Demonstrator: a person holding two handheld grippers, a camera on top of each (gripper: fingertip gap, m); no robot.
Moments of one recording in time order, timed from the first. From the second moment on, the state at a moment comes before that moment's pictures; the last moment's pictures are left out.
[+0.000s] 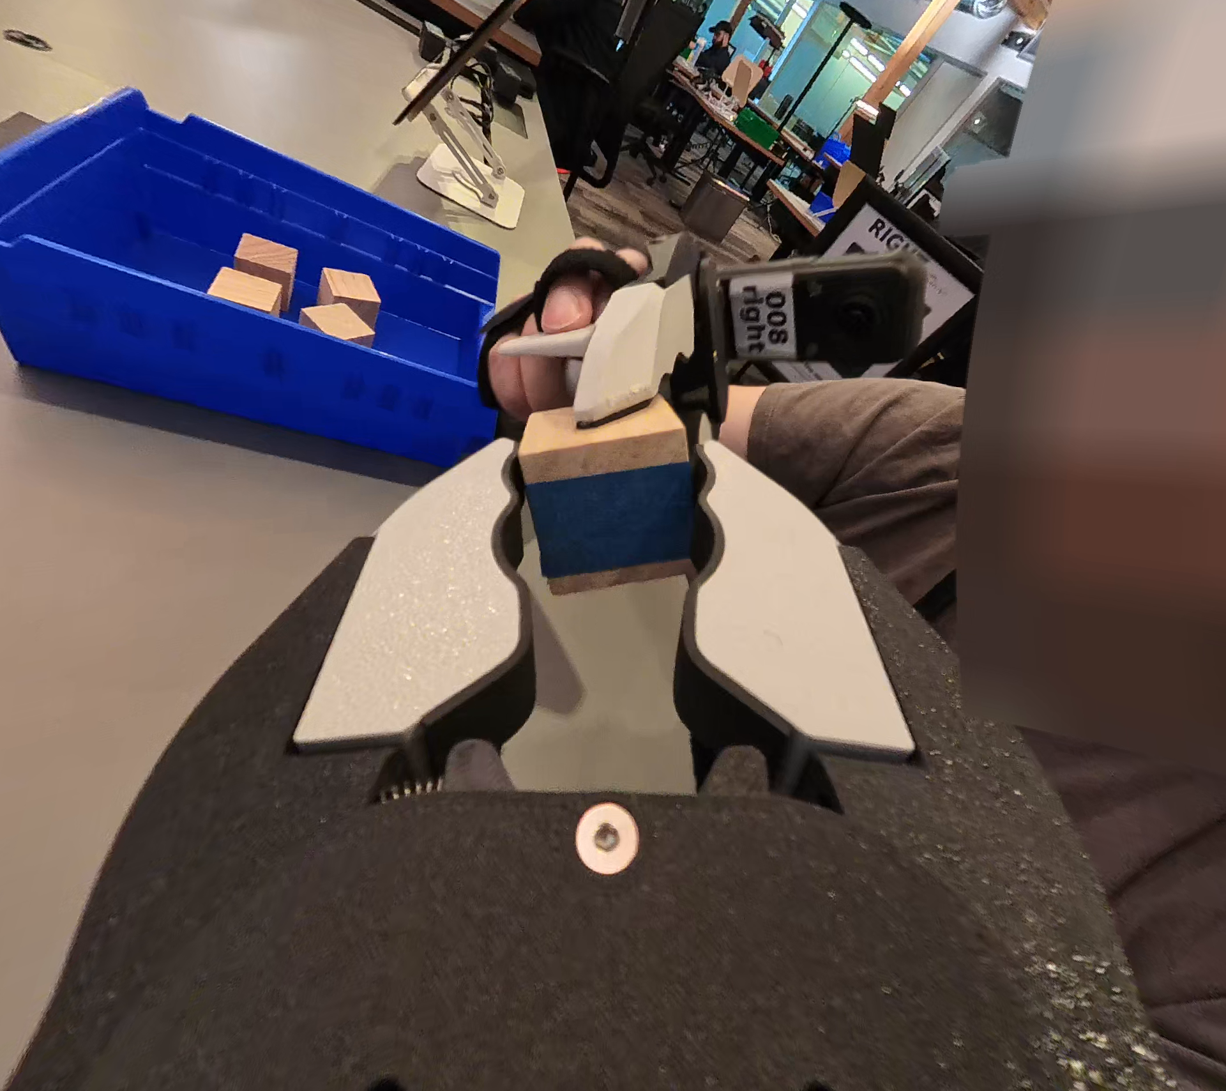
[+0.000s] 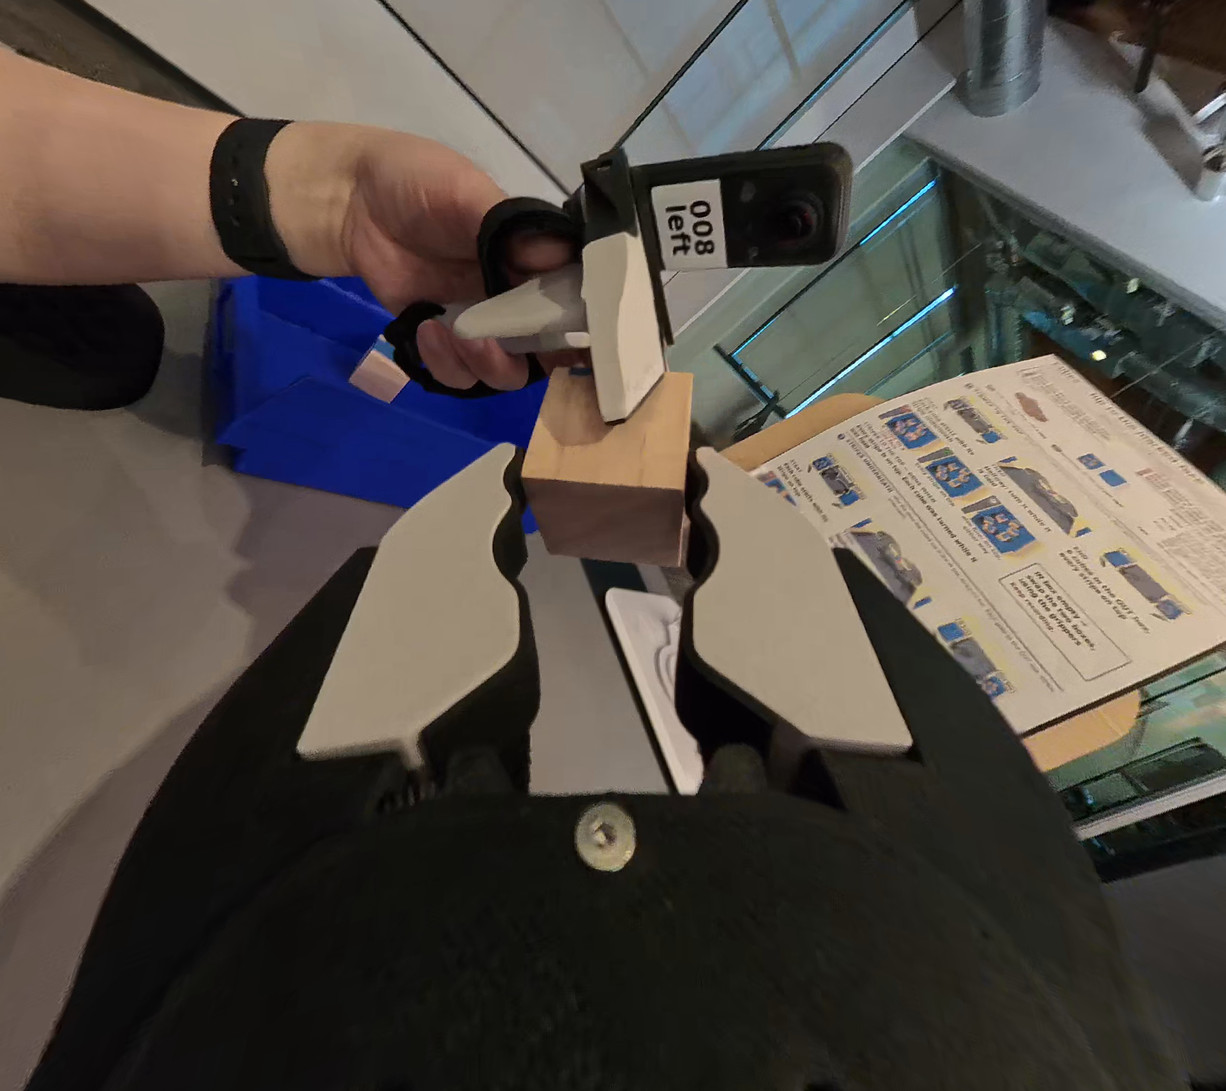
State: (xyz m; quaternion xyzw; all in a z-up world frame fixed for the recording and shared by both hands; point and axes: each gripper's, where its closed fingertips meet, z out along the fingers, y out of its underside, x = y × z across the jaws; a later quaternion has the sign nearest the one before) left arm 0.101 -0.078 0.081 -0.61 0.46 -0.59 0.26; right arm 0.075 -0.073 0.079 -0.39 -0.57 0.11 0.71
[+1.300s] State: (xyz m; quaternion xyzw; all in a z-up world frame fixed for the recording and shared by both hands) left arm -0.116 -0.020 0.036 -0.87 0.35 -0.14 0.32; right arm 0.438 -0.012 -0.134 -0.95 -0.30 -0.04 -0.07
